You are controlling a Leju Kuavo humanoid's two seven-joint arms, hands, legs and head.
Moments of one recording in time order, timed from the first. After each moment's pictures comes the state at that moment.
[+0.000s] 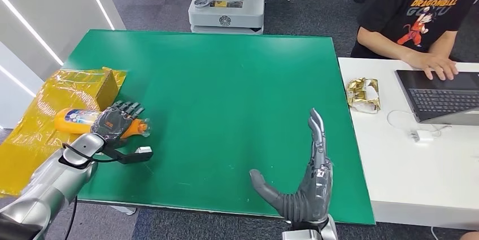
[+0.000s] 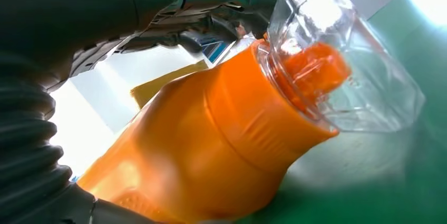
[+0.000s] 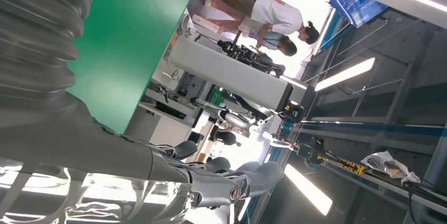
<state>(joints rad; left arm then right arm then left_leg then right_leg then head) -0.60 0.42 -0.51 -0.59 -1.43 0.41 -0.23 0.03 0.06 0.51 -1.69 0.52 -0.55 -0.46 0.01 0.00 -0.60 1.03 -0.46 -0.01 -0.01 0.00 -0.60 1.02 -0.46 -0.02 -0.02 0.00</state>
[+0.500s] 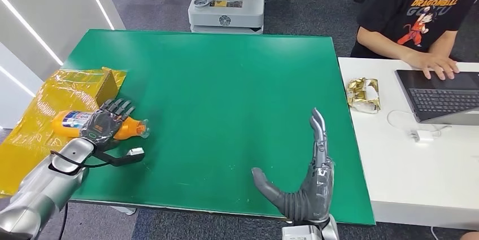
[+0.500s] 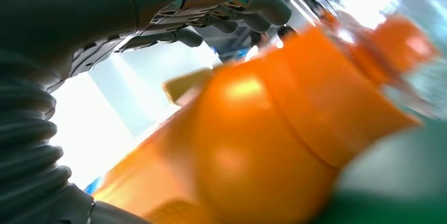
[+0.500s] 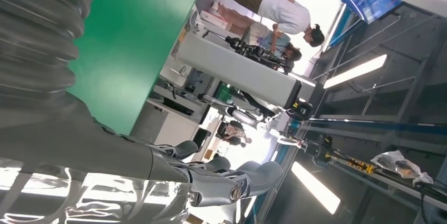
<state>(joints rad) -0.53 0.47 -0.47 -0.65 -1.42 0.51 -0.18 0.04 0.07 0.49 -1.69 0.54 -0.54 -0.44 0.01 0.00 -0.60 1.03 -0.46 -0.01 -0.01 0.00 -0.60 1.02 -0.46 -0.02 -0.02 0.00</state>
